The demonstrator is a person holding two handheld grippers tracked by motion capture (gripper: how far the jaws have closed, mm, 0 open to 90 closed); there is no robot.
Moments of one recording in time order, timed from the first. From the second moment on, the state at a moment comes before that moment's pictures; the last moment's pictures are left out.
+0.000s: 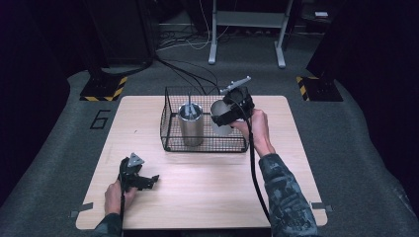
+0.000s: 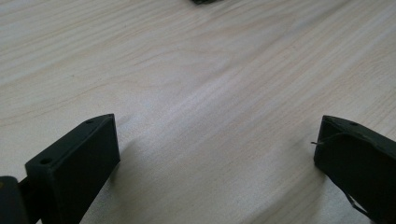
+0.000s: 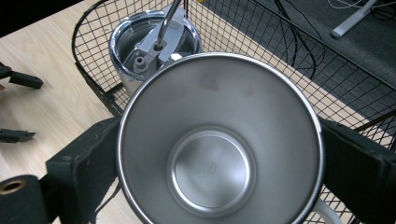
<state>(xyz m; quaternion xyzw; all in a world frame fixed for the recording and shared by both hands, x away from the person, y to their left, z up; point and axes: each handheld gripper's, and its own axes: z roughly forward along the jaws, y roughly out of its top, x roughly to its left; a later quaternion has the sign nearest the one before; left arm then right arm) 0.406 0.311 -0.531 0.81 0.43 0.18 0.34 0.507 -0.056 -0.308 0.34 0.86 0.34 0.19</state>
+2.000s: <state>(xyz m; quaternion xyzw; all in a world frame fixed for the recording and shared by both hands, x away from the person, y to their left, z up) 0.406 0.311 -0.531 0.81 0.43 0.19 0.34 0.564 -0.039 -0.394 0.42 0.85 0.28 0.15</state>
